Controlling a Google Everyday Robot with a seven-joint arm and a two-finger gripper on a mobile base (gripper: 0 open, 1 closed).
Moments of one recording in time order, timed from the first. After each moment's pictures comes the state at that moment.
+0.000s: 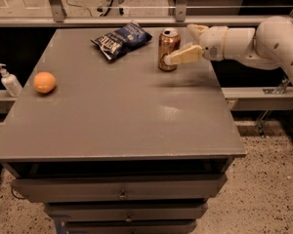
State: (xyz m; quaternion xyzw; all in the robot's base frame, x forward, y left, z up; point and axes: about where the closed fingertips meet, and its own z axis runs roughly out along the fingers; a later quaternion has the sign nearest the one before) arm 0.727 -0.106 0.905 -0.43 0.65 0.28 0.56
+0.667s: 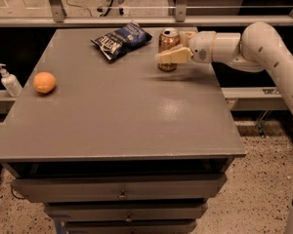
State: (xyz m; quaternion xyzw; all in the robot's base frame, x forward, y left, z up) arm 0.743 -0.078 0.886 -0.42 0.65 0.32 0.55
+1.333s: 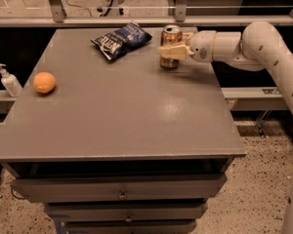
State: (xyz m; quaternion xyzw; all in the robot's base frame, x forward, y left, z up) arm 0.744 -0.079 0.886 -0.41 0.65 0.33 0.54
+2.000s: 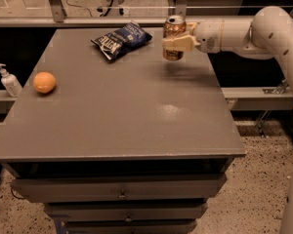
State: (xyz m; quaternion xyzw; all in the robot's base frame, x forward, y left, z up) arm 0.730 -0.086 0.922 -0.44 0.63 0.33 0.54
